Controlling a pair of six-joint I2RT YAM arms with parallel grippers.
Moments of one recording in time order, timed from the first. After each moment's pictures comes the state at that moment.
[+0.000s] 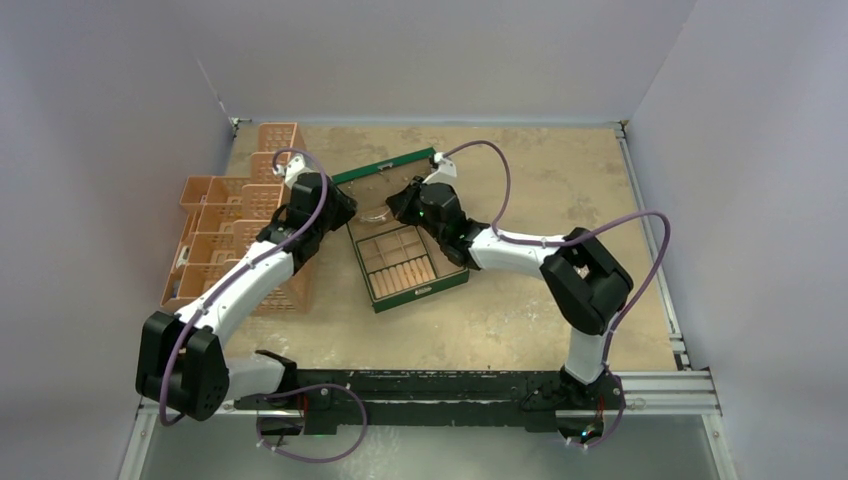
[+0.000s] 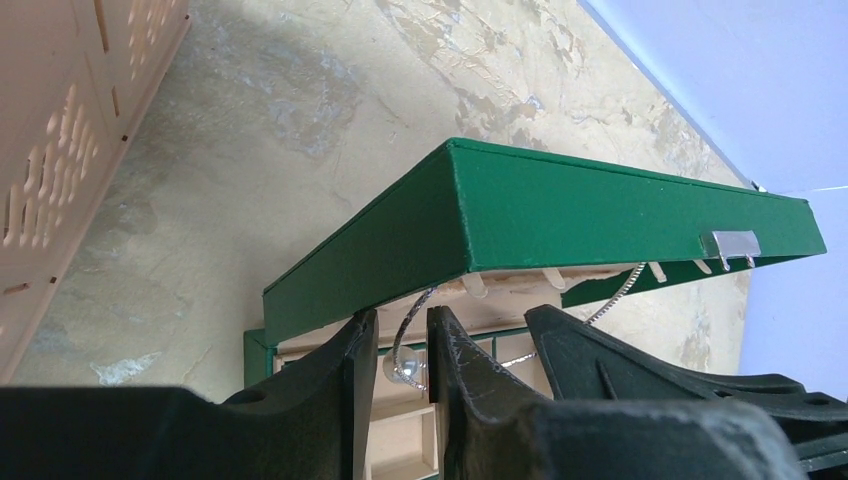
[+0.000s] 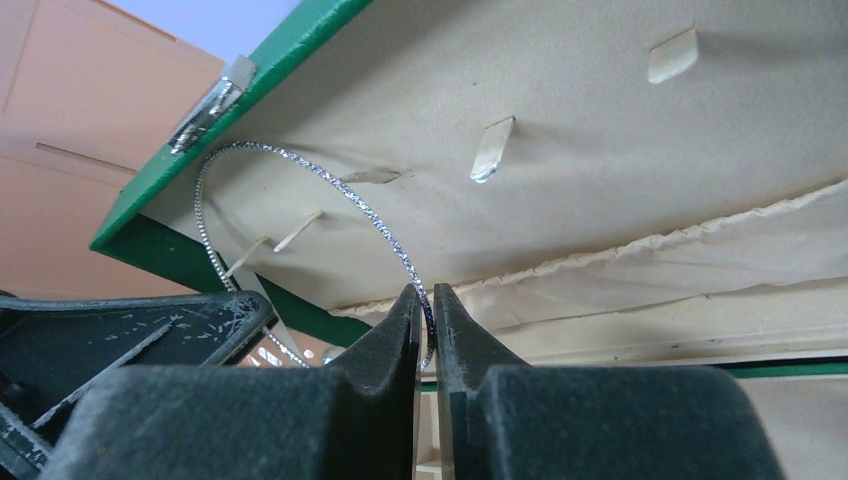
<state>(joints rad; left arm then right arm) -0.35 1.26 0.88 -0.16 -0.24 -0.86 0.80 1.84 1.13 0.44 0.21 0.83</state>
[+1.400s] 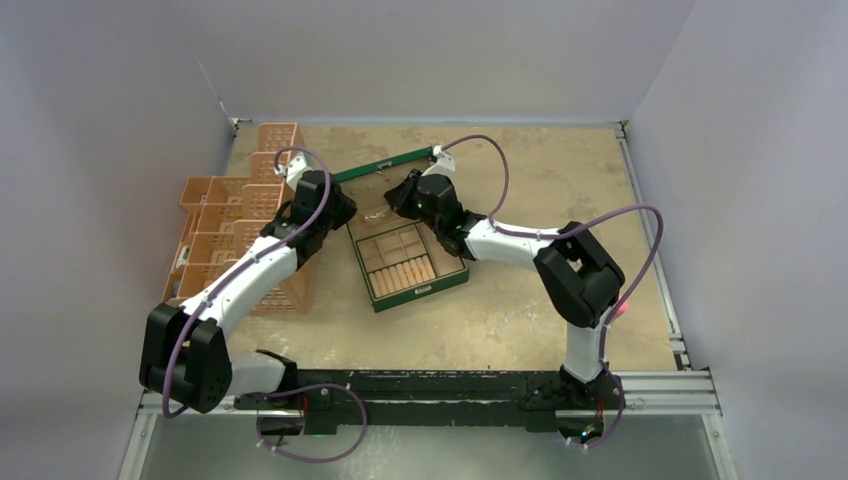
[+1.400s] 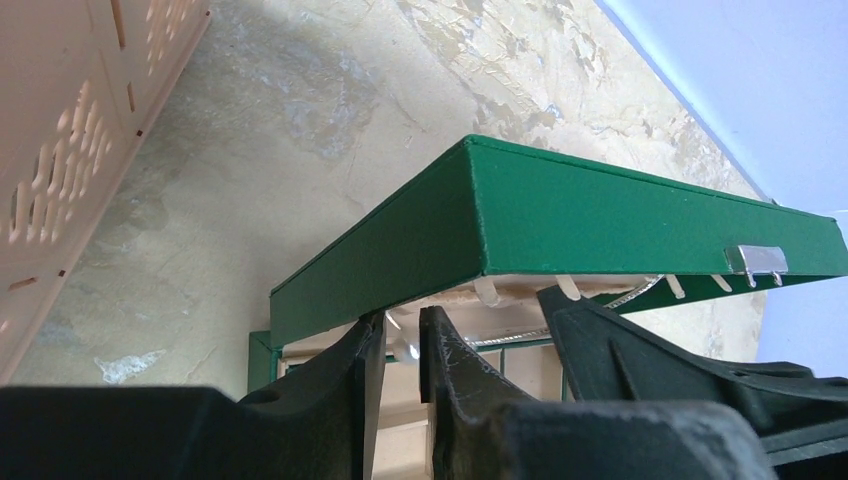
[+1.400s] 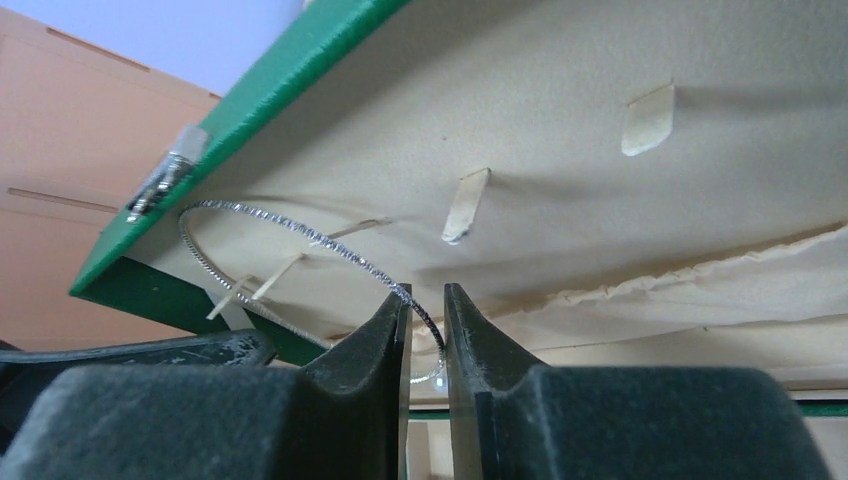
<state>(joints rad) -0.36 1.29 0.90 -0.19 -0.29 -0.89 0.77 1.89 1.22 0.39 0.20 0.86</state>
